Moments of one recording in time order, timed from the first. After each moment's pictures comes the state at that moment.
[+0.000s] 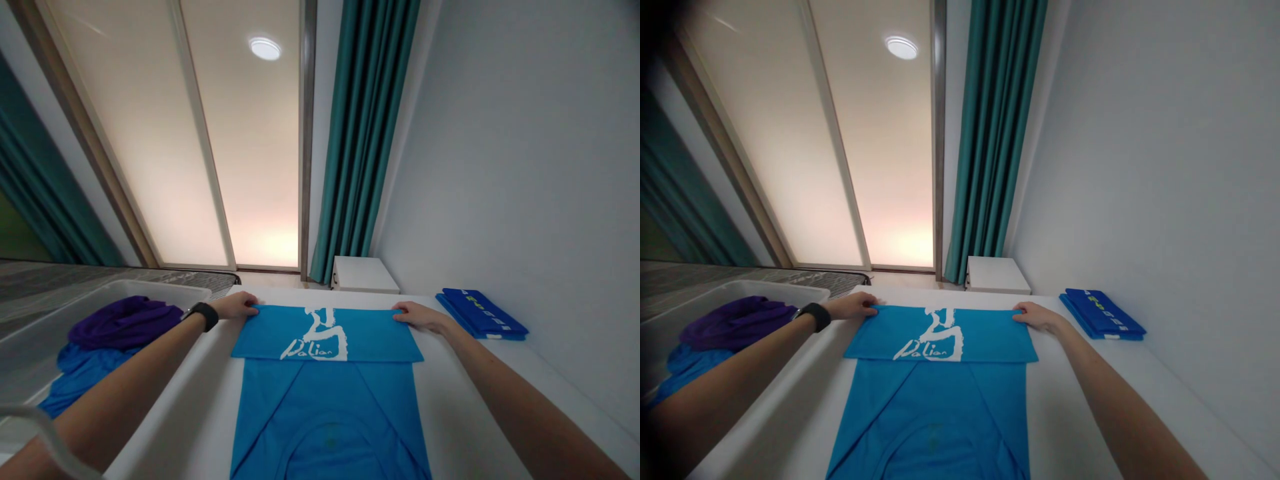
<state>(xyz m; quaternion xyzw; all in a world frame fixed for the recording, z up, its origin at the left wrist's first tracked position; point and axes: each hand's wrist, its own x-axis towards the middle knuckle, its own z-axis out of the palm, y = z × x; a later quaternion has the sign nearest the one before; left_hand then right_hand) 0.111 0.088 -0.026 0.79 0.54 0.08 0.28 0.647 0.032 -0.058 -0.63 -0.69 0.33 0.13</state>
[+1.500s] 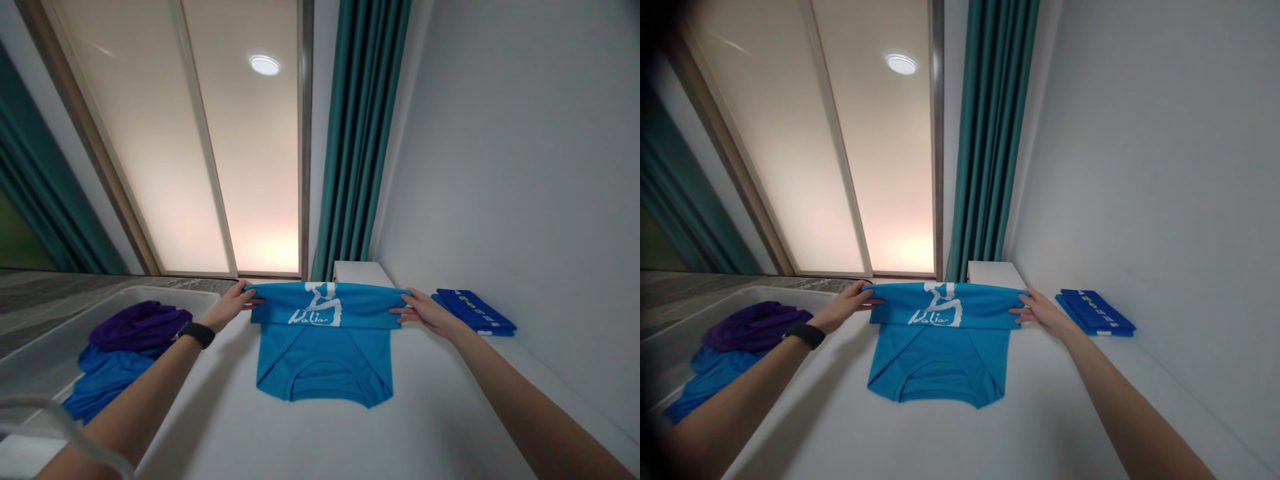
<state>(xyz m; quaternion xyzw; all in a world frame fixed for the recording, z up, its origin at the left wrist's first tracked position) 0.127 0.029 0.008 0.59 0.51 0.43 0.46 0.617 -0.025 -0.002 -0.55 -0.47 0.53 0.45</state>
